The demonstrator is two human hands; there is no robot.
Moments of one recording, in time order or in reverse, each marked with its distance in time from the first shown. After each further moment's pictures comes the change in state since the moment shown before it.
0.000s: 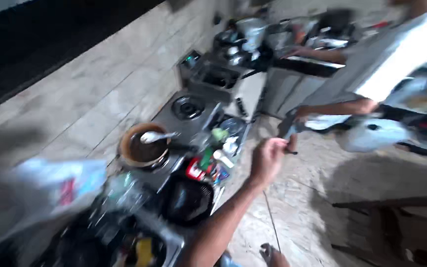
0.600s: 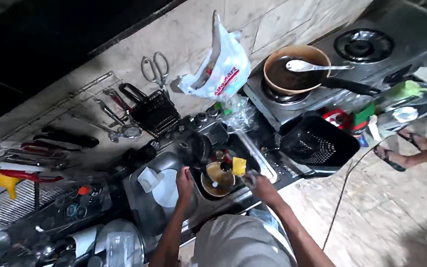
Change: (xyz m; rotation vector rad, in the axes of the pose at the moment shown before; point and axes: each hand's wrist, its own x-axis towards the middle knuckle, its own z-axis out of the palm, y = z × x) left_hand -0.711 -0.086 -0.435 0.818 0.850 -0.751; right_hand -0.182 -0.372 0.222 -0.404 -0.312 -0.852
